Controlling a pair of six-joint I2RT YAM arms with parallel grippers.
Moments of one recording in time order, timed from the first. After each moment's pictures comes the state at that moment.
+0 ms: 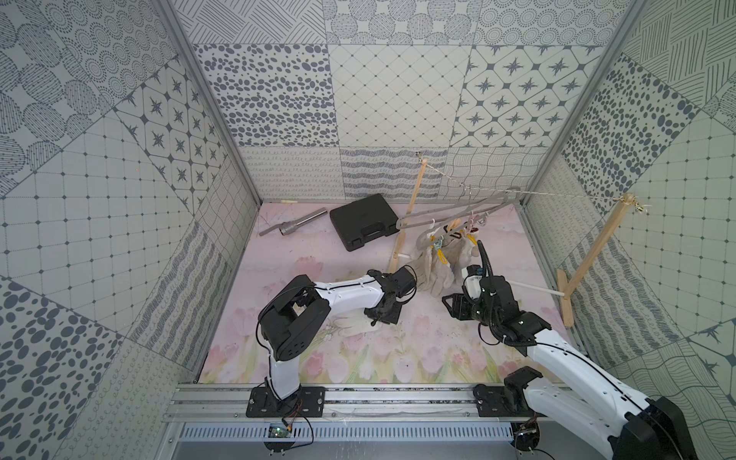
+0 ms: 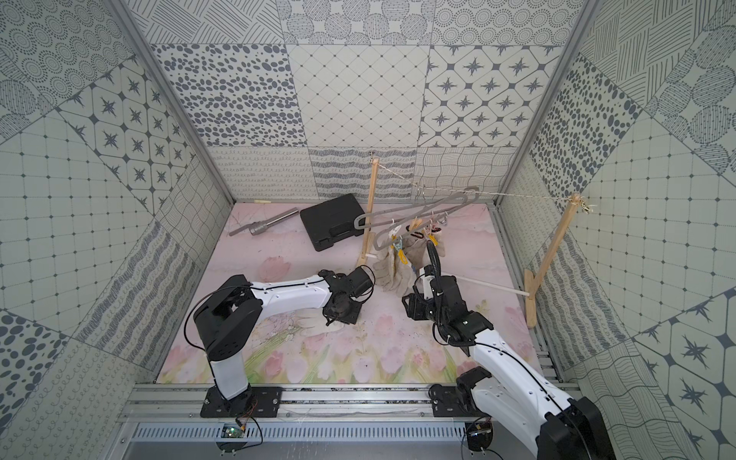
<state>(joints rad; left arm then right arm) -0.92 1.86 1.18 -0.75 -0.07 -0.57 0.44 0.90 0.47 -0.28 -0.16 0.44</state>
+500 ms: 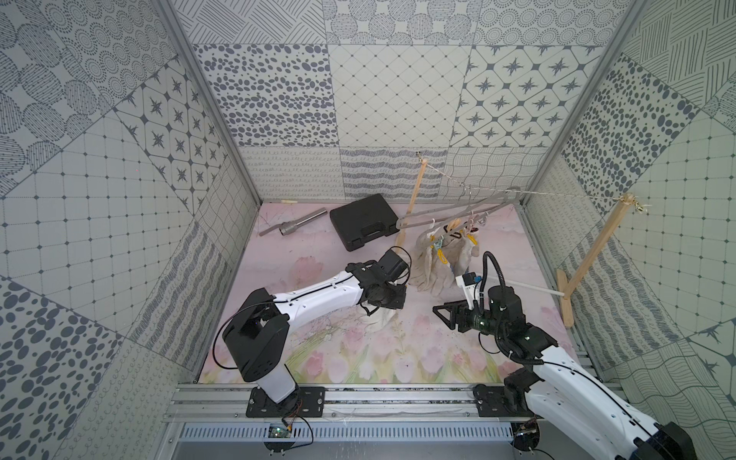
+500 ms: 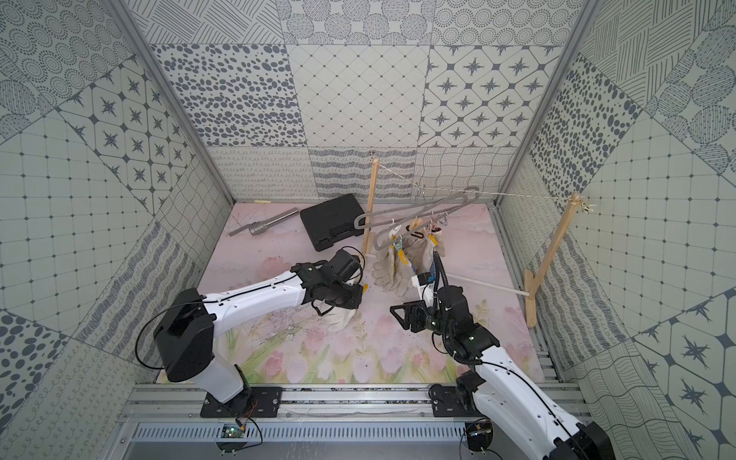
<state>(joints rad) -0.88 1.61 1.17 -0.60 0.12 -0.59 0.44 0.74 0.34 -0.13 -0.48 0.44</state>
